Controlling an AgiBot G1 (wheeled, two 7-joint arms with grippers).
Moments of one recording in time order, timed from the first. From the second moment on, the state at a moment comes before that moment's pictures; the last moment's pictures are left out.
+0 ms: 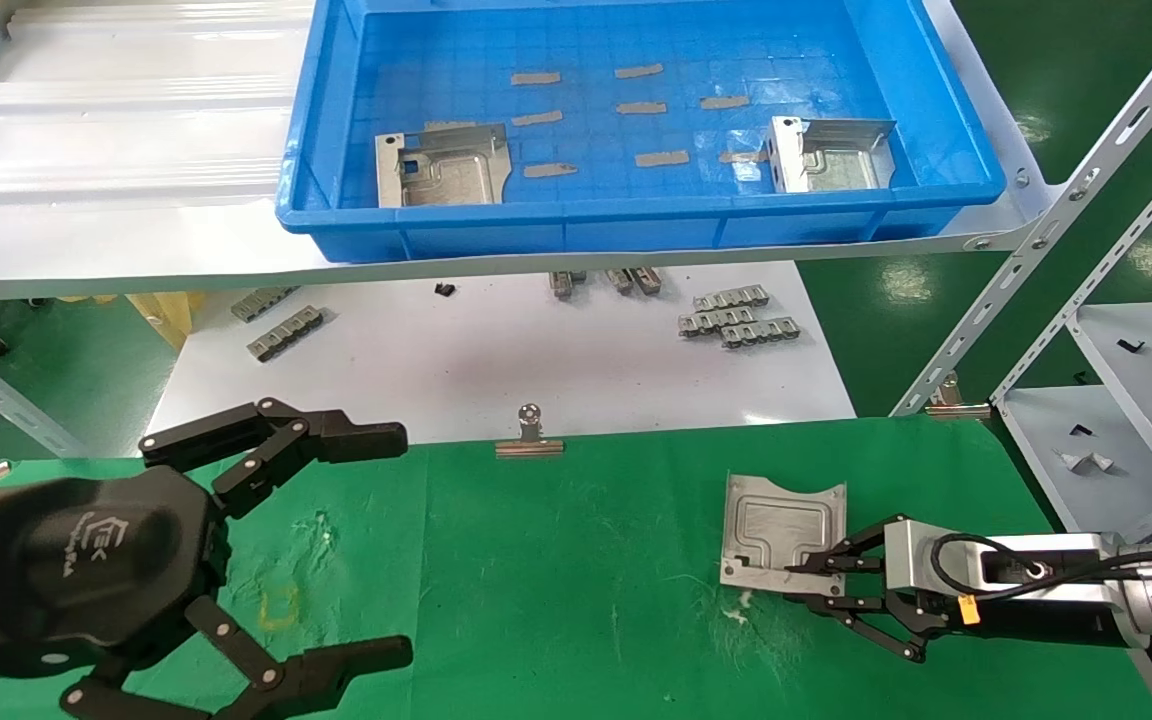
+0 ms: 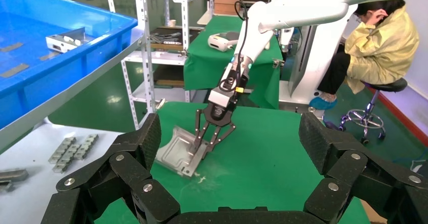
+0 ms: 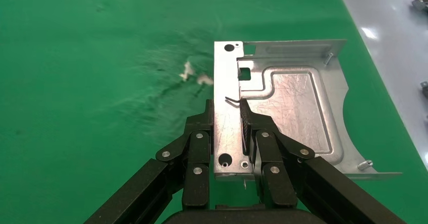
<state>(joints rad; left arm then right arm) -1.09 0.59 0.35 -1.27 0.68 1.47 -0.15 1.54 -0.90 -0.98 0.07 -1.06 -1.48 -0.82</state>
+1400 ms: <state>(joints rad) -1.09 0.59 0.35 -1.27 0.68 1.47 -0.15 1.55 -0.83 -0.84 0.29 -0.75 -1.60 -0.49</state>
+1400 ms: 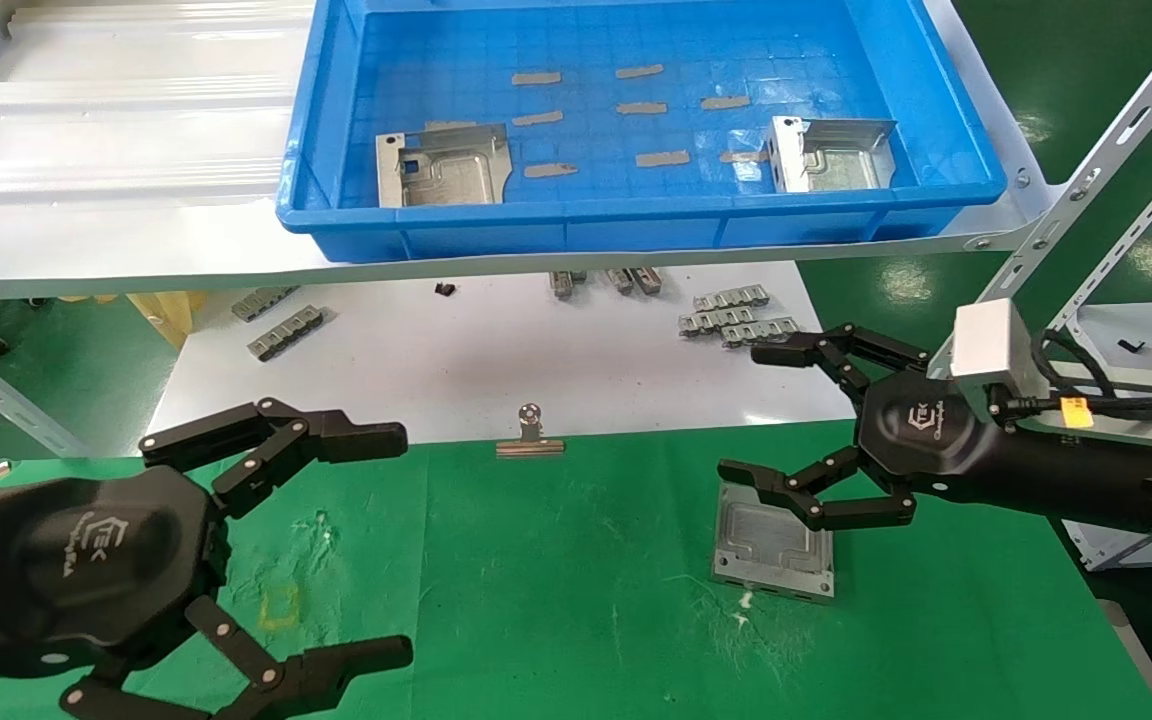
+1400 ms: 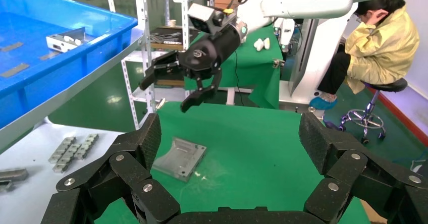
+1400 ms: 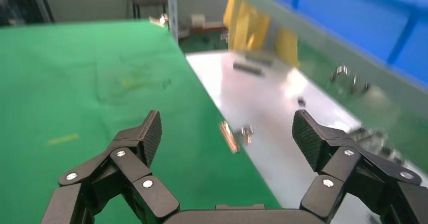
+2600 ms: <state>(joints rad) -1.09 0.59 0.35 -1.27 0.68 1.47 -0.15 1.38 -0.75 -0.65 0.64 -0.73 -1.57 -0.25</state>
